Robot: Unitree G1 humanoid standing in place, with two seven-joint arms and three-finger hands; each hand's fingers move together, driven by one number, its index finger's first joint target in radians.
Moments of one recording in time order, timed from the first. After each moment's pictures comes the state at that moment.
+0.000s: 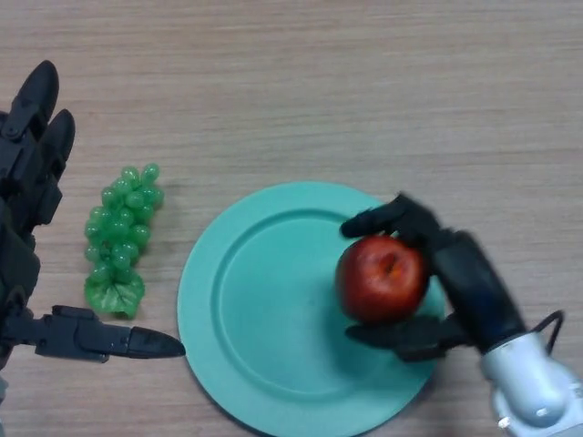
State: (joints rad) left arm 0.16 0.18 0.25 -0.70 -0.13 0.15 -0.23; right arm -0.04 -0.19 0.29 -0.12 -0.35 0.02 -0.01
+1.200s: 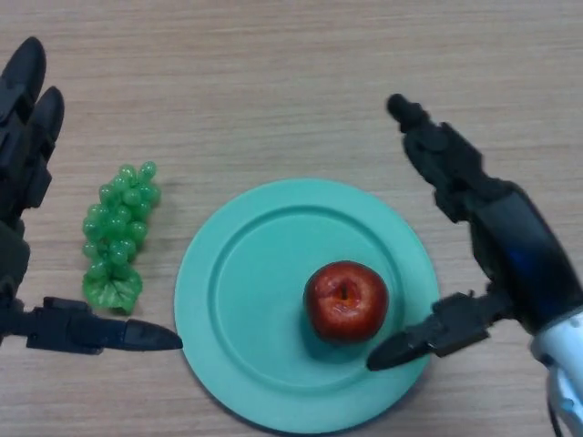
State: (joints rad) left arm 0.13 0.19 0.27 -0.74 -0.12 0.15 -0.24; right arm 0.01 -0.19 0.14 -0.58 -0.15 0.25 0.24
